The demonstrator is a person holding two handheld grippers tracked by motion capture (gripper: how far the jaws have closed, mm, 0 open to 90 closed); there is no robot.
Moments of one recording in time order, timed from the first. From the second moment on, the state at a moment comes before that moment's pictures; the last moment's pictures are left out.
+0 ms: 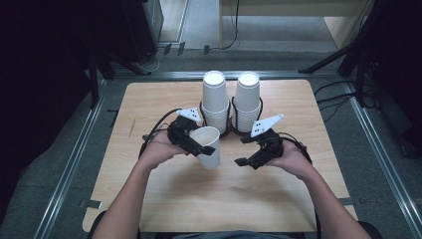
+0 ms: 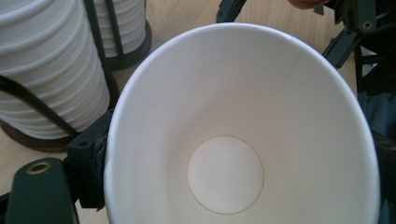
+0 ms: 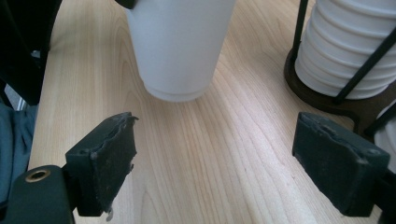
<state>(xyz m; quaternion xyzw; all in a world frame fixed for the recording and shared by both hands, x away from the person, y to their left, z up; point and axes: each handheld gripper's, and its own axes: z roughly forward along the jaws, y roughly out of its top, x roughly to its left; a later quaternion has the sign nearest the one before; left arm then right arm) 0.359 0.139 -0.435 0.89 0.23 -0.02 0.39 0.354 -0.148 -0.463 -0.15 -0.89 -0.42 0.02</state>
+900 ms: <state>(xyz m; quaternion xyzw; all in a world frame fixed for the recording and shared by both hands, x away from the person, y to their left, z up) 0.376 0.203 -0.439 0.88 0.30 0.03 0.35 0.354 -0.158 -0.468 -0.20 -0.89 -0.41 0.01</state>
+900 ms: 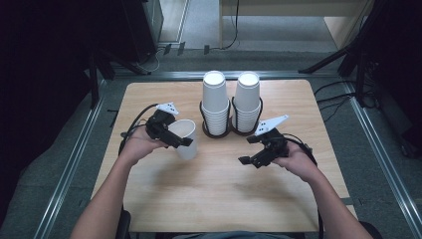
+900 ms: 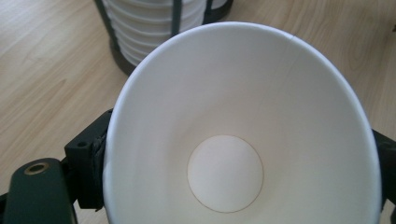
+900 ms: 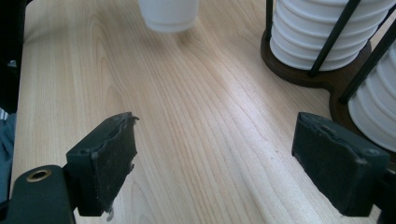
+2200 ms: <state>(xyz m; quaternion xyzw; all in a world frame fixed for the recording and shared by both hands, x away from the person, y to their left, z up) 0.421 0.268 -0.456 0.86 0.39 0.13 0.30 0.358 -0.160 -0.480 -0.21 -0.89 -0.40 0.01</state>
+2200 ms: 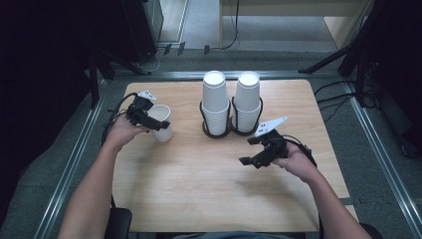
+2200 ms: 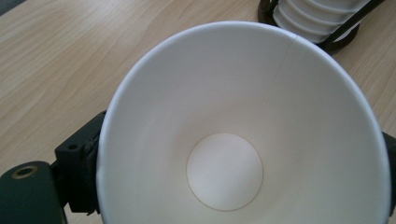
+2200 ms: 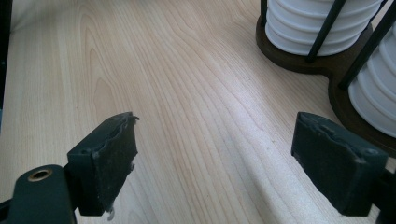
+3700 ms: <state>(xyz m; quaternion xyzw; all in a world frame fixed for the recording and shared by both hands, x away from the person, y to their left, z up) 0.410 0.285 -0.444 0.84 0.41 0.09 0.34 0.361 -0.157 -0.483 -0.20 -0.90 -0.39 0.01</state>
